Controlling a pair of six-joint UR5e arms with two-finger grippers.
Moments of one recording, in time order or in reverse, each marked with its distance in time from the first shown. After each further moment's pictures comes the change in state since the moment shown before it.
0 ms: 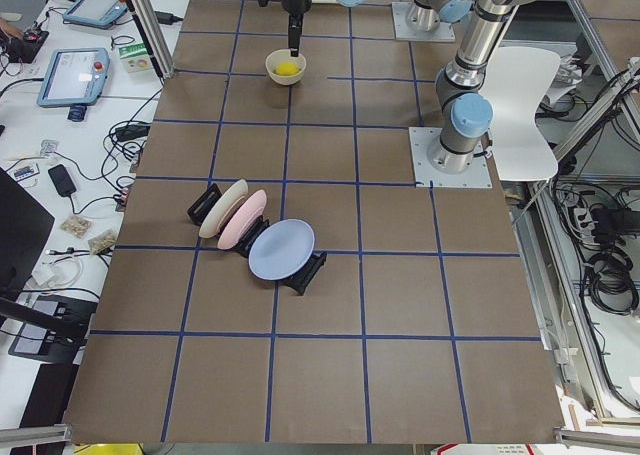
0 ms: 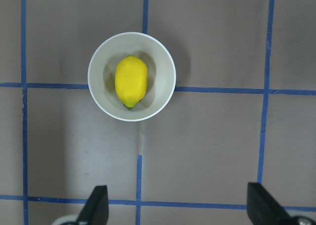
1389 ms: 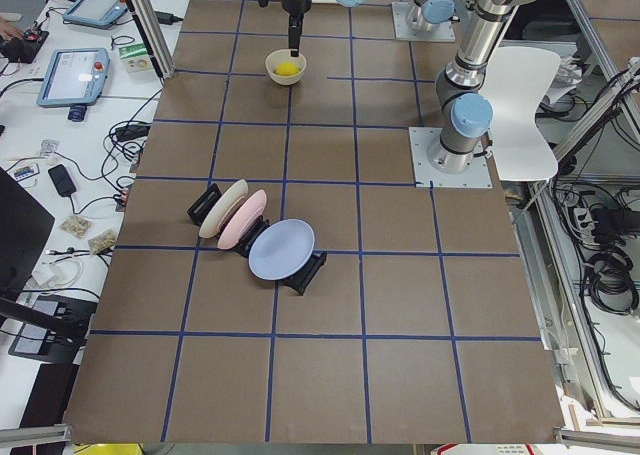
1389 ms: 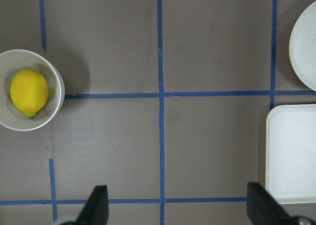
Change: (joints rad) left arm -0.001 0.000 -0.001 0.000 0.000 0.000; right arm -0.365 -0.089 -0.001 0.134 0.005 -0.329
